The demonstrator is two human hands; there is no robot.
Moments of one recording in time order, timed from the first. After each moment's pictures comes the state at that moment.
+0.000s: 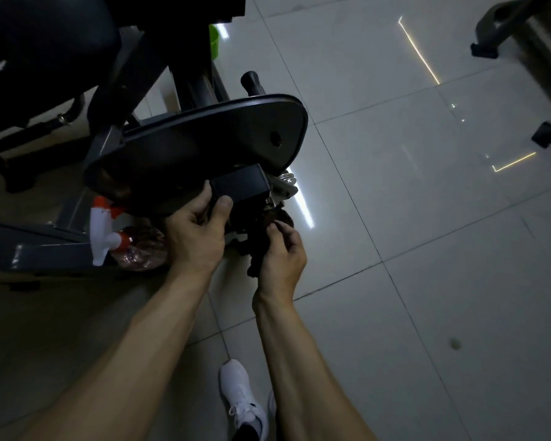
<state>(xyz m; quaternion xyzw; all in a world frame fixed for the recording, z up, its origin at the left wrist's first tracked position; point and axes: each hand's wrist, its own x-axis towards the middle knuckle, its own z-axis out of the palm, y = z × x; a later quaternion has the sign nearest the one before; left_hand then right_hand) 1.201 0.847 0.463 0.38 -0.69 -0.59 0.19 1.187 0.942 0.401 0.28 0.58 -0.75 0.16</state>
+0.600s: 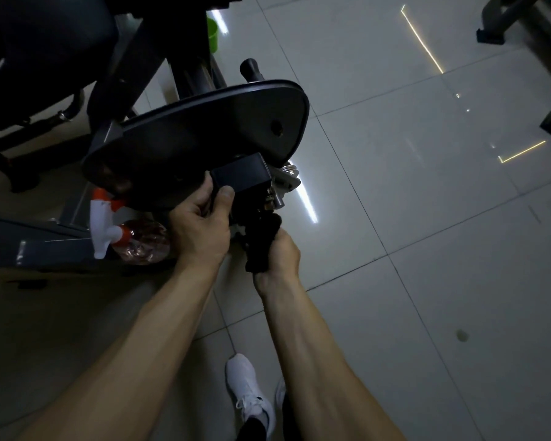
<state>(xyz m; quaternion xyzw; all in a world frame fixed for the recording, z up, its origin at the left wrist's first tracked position) 1.200 0.851 0.460 0.37 -0.69 -0.59 0.20 1.175 0.938 0.386 0.39 0.45 -0.75 0.28</state>
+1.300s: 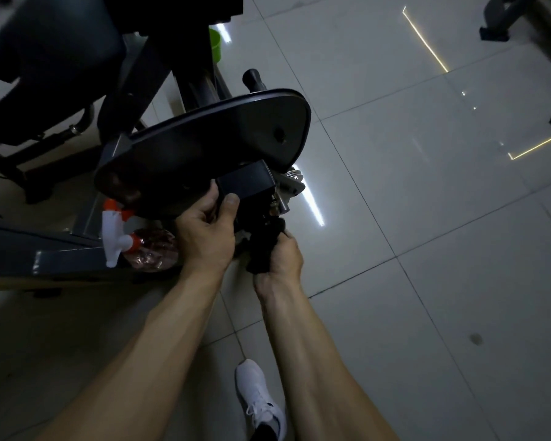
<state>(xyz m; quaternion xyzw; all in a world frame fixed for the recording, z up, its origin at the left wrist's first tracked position) 1.201 0.852 0.466 0.37 -0.69 -0.59 0.19 1.177 0.927 0.403 0.43 0.33 -0.81 0.24</state>
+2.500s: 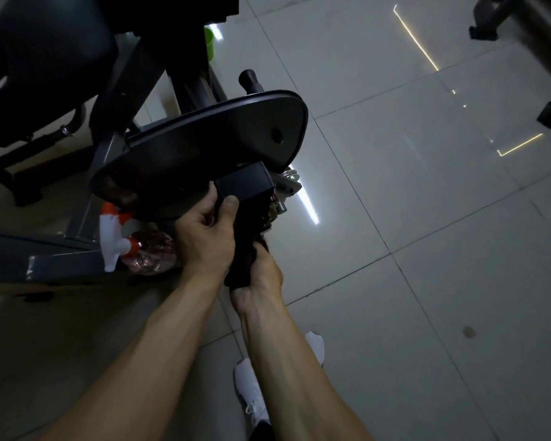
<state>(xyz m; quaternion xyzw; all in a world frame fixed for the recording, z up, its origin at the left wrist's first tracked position) 1.202 0.850 0.467 0.35 -0.70 -0.59 0.19 1.205 0.904 0.403 0.48 0.25 -0.80 0.27</state>
